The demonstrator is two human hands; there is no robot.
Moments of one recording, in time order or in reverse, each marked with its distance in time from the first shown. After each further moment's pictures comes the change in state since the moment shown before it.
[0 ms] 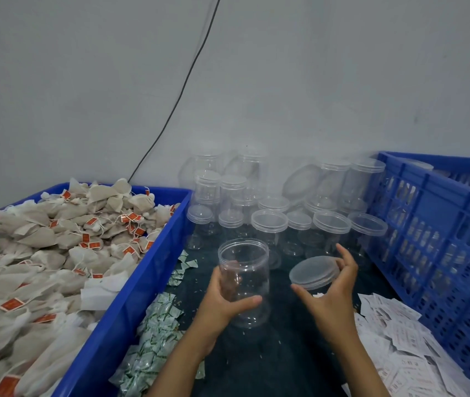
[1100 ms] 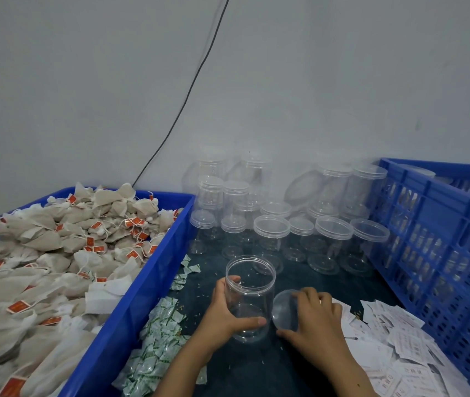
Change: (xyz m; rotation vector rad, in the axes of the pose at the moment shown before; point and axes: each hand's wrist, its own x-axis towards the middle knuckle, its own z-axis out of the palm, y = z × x) left_hand 0.007 -0.021 -0.009 0.217 -0.053 -0.064; right_hand -0.014 0.005 0.013 -0.982 -0.468 -0.069
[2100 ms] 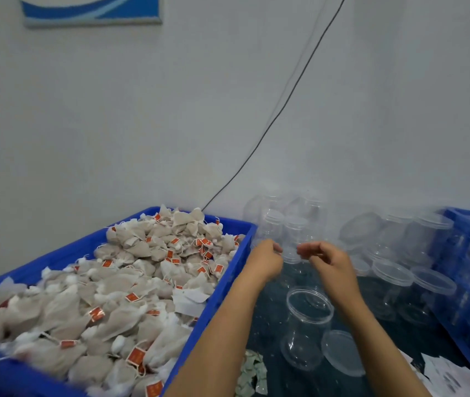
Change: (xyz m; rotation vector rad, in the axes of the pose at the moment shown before) left_hand -0.001 0.160 -0.049 0.440 0.285 -0.027; right_hand 0.039 -0.116 -0.118 1.074 0.224 -0.210
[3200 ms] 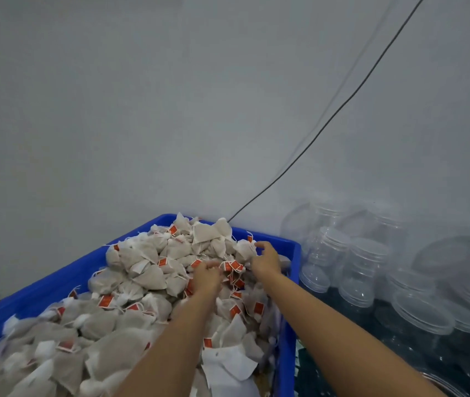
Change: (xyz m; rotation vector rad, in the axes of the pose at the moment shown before) left_hand 0.164 -0.189 -0.106 -0.591 0.394 -0.339; right_hand 0.167 0.091 0.265 -0.133 -0.112 0.448
